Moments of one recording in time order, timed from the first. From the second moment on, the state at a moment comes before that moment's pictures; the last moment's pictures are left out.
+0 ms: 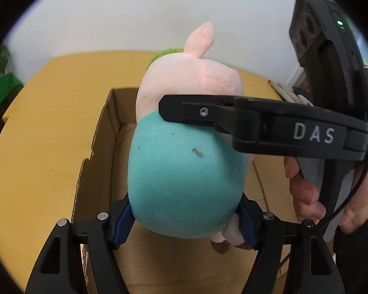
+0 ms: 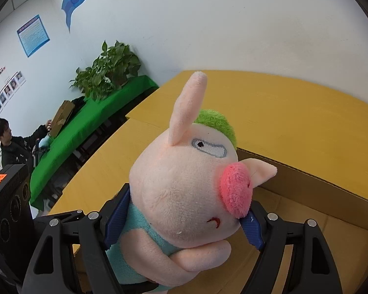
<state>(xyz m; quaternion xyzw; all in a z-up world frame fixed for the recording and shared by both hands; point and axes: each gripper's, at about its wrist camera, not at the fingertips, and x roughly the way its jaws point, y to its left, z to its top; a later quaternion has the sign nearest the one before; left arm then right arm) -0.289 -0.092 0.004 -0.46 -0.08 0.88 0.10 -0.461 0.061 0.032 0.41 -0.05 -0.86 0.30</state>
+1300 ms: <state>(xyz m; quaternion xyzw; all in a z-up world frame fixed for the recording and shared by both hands) -0.240 -0.045 0.068 -0.35 -0.03 0.93 0.01 -0.408 0.101 0.085 0.36 -0.09 -0.88 0.30</state>
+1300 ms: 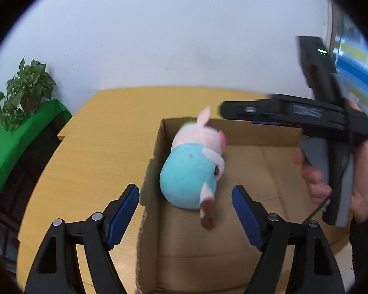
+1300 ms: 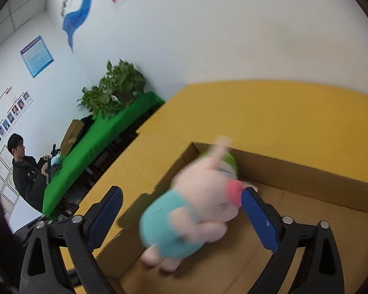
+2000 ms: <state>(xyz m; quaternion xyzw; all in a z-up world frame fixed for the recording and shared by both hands) -0.159 -0.073 0.067 -0.30 -0.06 0.95 0.03 -0.149 0.131 0.092 0.33 0.02 -0.94 0.11</state>
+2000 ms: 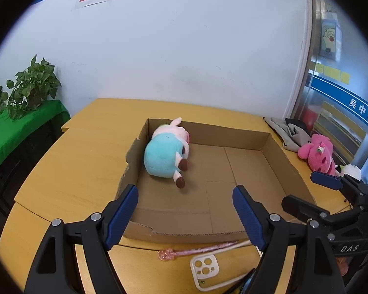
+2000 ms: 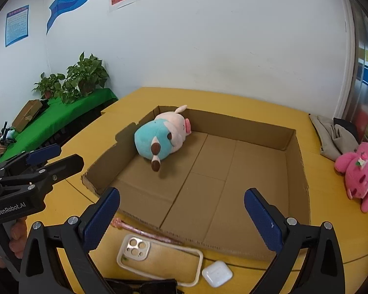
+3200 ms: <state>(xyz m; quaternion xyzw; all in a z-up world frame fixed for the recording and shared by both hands) -0.117 -0.034 0.051 -0.31 -0.04 0.95 0.07 -0.089 0.147 0.071 0.33 0.00 -0.94 0.09</state>
